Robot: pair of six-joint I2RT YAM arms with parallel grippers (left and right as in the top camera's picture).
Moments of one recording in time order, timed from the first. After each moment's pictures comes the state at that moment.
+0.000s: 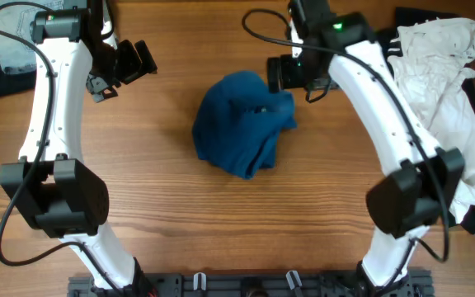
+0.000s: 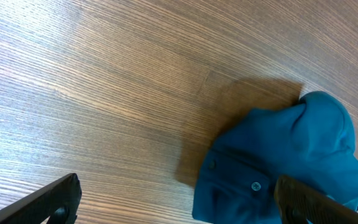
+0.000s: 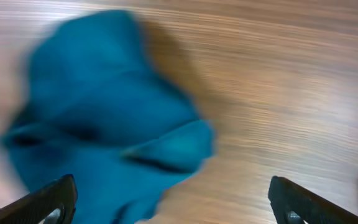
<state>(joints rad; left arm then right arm) 0.04 1.97 1.93 -1.32 0.19 -0.41 0.35 1.98 1.95 -1.25 -0.09 0.22</state>
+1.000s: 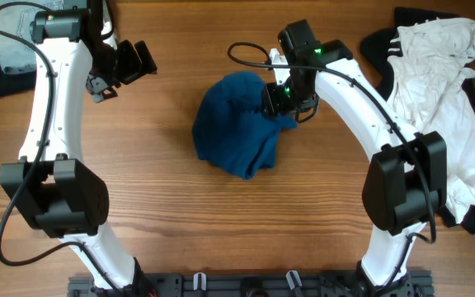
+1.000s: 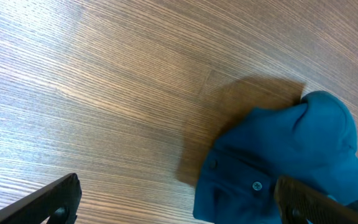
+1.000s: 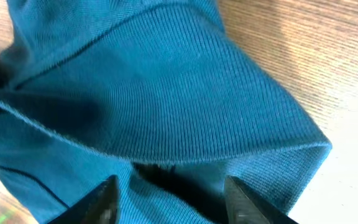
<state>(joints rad) 0.04 1.97 1.93 -1.32 0.19 -0.41 0.36 2.01 1.67 -1.04 -0.24 0.08</state>
